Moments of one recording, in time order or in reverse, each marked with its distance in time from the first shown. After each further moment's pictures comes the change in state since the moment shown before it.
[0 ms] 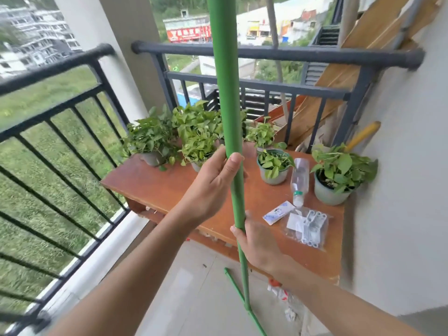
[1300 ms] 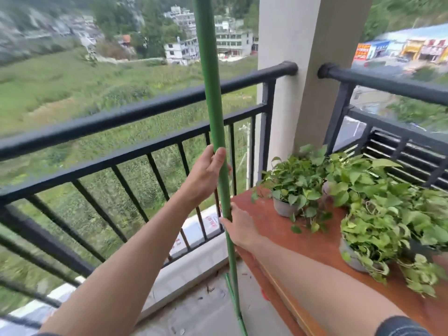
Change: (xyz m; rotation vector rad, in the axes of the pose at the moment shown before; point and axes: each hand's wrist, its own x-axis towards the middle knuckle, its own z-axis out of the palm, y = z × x) left_hand 0.110 -0.188 -0.480 0.140 0.615 -0.339; right_hand 0.369 -0.345 0.303 0.096 -0.488 -0.290
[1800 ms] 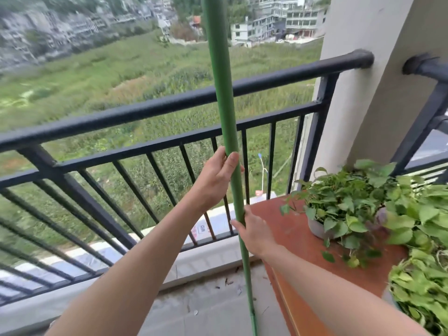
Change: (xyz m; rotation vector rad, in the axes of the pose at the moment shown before) left_hand 0.032 -0.007 0.005 0.084 0.199 -0.091; right_hand 0.058 0.023 -0.009 -0.071 -0.185 -0.273
